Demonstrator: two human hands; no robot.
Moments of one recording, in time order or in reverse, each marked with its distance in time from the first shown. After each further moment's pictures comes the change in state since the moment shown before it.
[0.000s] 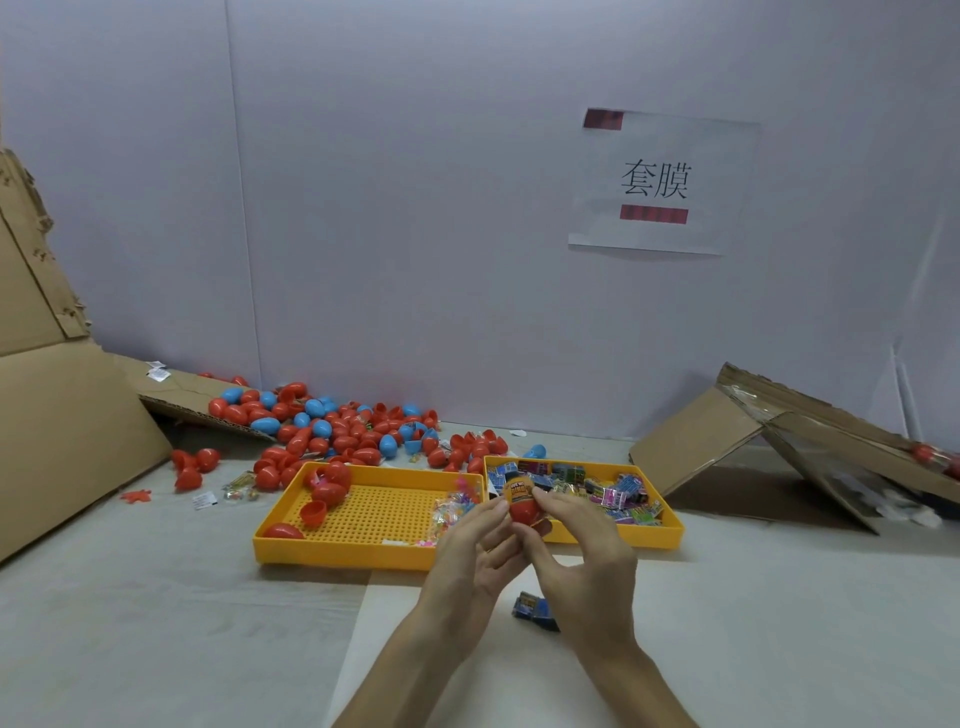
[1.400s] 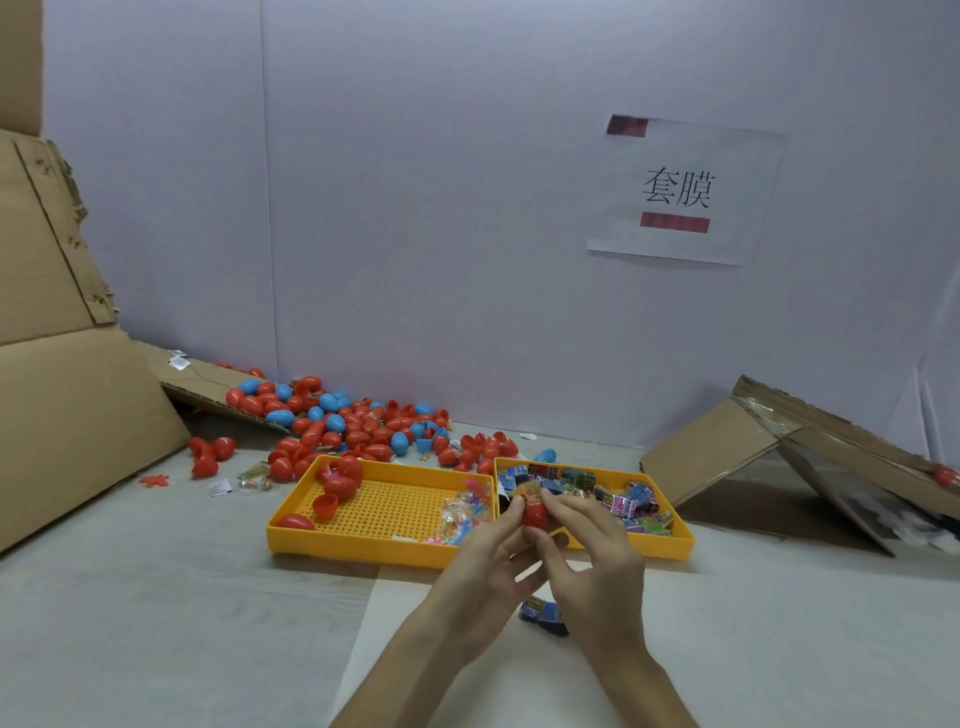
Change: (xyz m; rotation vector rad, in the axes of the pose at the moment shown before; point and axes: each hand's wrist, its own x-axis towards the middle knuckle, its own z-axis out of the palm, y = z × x) left_hand -0.002 -0.001 0.003 0.112 -0.080 -0.101; right_hand 0.000 0.006 0.001 0.014 -0.037 -0.013
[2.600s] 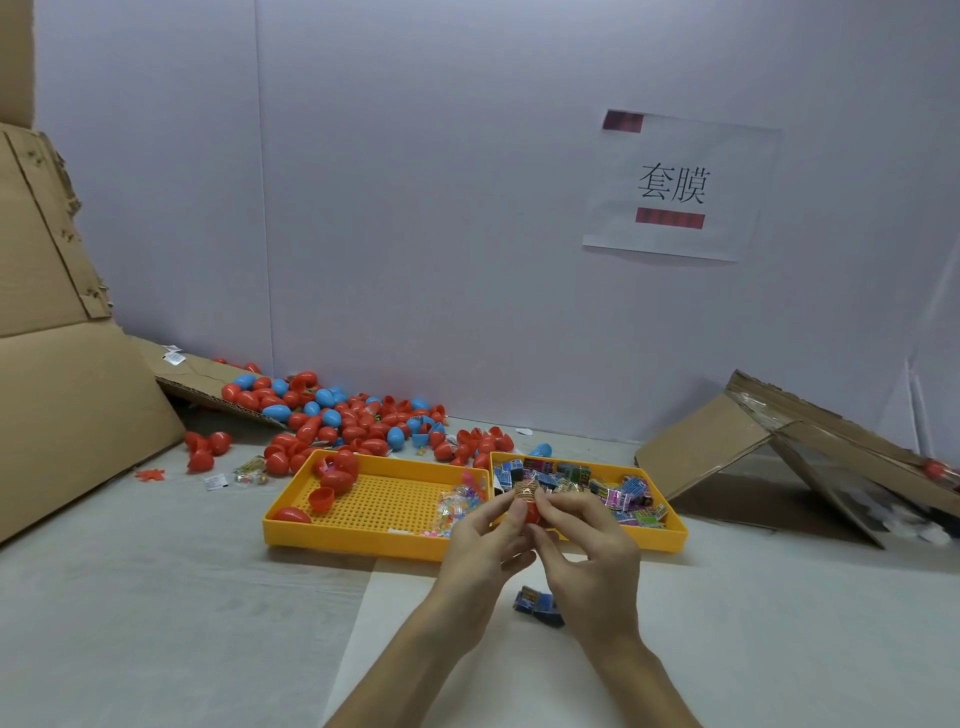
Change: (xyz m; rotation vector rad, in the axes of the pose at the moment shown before) left_hand 0.005 -0.007 -0.001 0.268 0.141 0.183; right_hand 0.000 0.010 0.001 0.045 0.002 -0.025
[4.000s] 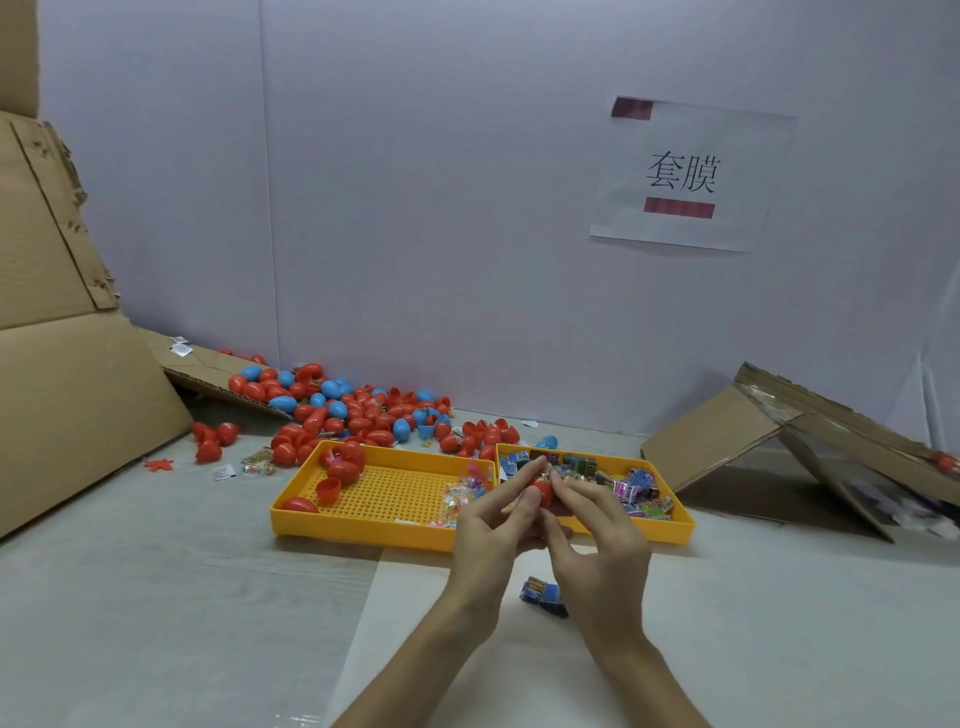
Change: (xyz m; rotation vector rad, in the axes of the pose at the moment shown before) left_hand -0.006 0.005 0.011 -0.035 0.044 0.196; right_hand 0.002 -0.015 -0.001 -0.016 0.070 -0.003
